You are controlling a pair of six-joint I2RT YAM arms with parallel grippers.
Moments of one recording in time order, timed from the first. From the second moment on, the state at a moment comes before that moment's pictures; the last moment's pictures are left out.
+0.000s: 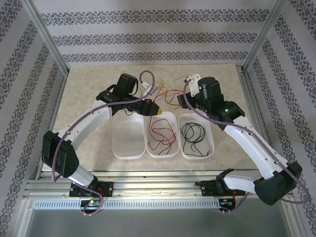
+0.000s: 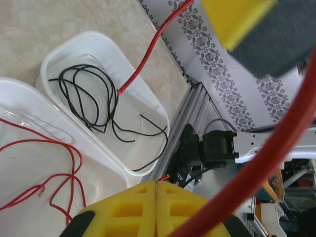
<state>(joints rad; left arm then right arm) -0.49 1.55 1.37 -0.62 0.89 -0.29 0.48 1.21 1.24 -0.58 0.08 -0.03</state>
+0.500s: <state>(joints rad) -0.49 1.55 1.40 -0.63 0.97 -0.27 0.48 1.21 1.22 -0.44 -0.10 -0.09</state>
